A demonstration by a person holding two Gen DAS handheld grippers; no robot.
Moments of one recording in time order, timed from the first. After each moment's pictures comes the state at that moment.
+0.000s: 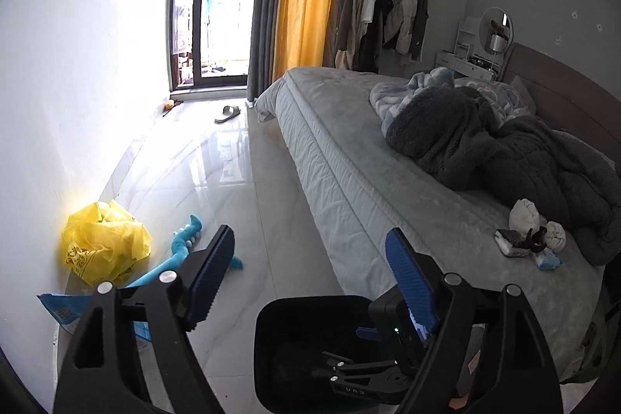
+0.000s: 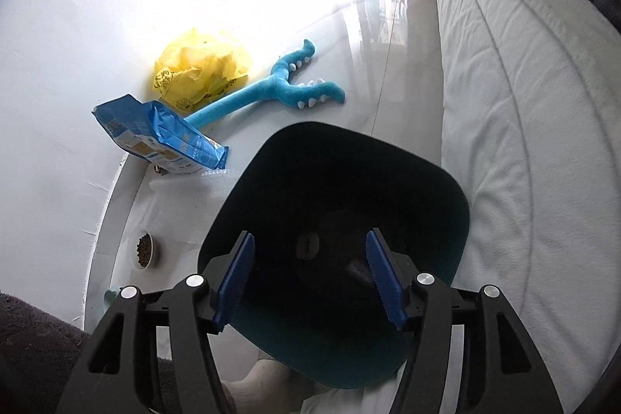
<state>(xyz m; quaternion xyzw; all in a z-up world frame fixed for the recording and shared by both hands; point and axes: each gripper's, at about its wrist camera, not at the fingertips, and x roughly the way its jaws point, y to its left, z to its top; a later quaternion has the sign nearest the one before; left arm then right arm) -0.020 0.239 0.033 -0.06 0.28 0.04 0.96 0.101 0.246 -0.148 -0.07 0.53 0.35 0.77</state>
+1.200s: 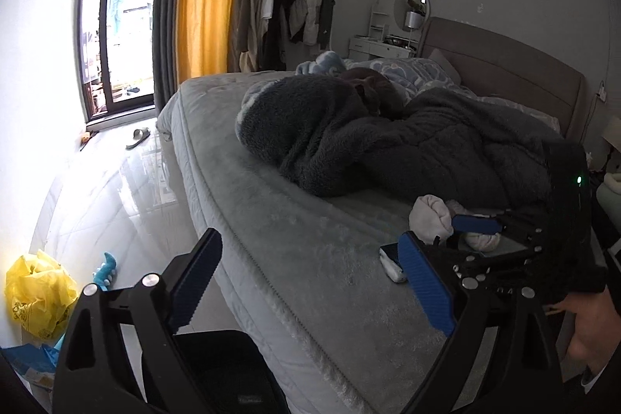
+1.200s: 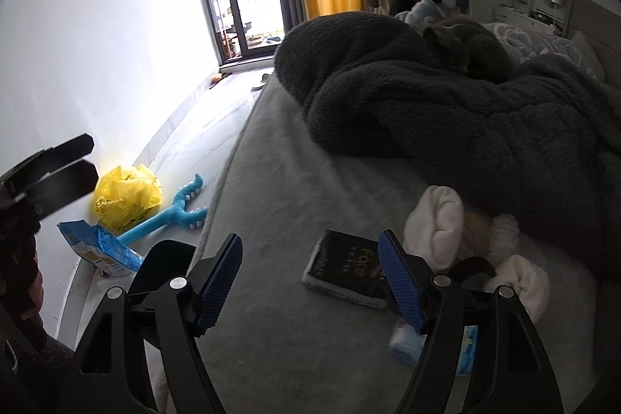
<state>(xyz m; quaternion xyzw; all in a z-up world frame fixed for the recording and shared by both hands) 0.048 0.075 0.022 -0.02 0.28 -0.11 0.95 0.127 -0.037 -0.013 0.01 0.37 0.20 0.91</state>
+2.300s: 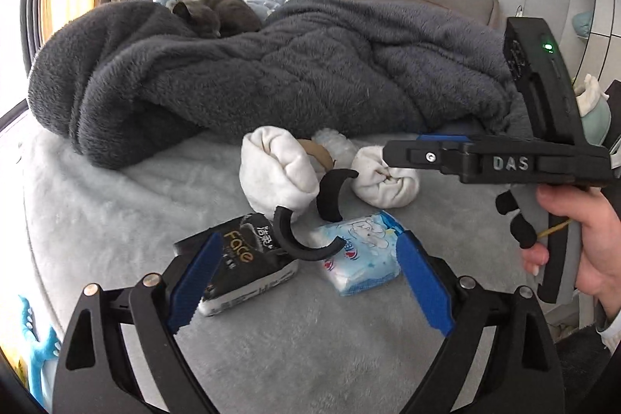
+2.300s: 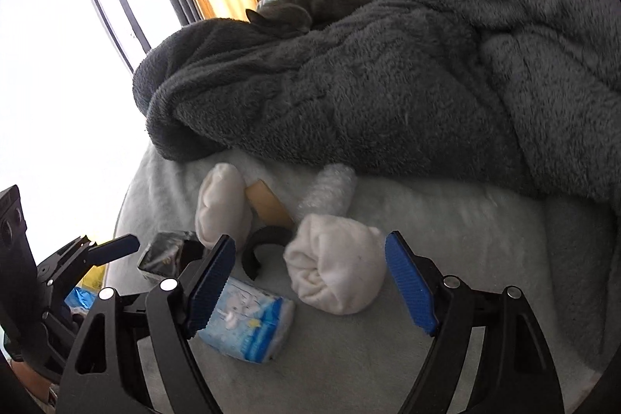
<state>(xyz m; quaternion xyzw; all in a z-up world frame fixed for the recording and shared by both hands) 0.112 -0.079 -0.060 0.04 0.36 -0.31 0.88 0.147 -0.198 -0.055 0.12 0.41 0.09 0.90</state>
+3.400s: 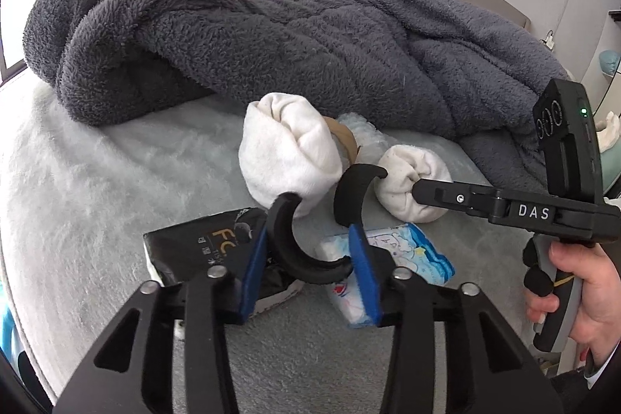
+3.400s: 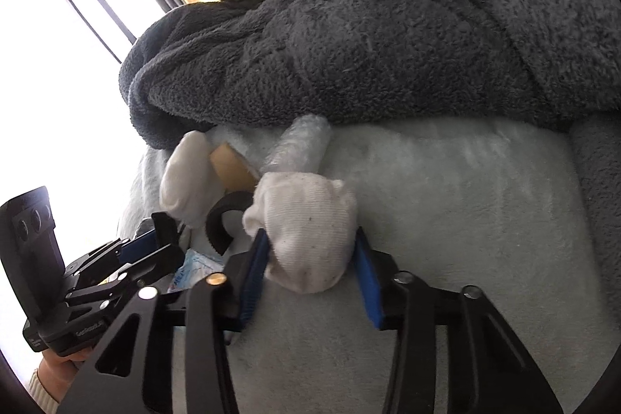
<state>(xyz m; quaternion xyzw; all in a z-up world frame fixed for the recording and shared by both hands) 0.141 -0.089 -0.091 -0.02 0.40 -0.28 0.87 0.148 -0.227 -0.101 0.19 0.44 0.11 0.87</state>
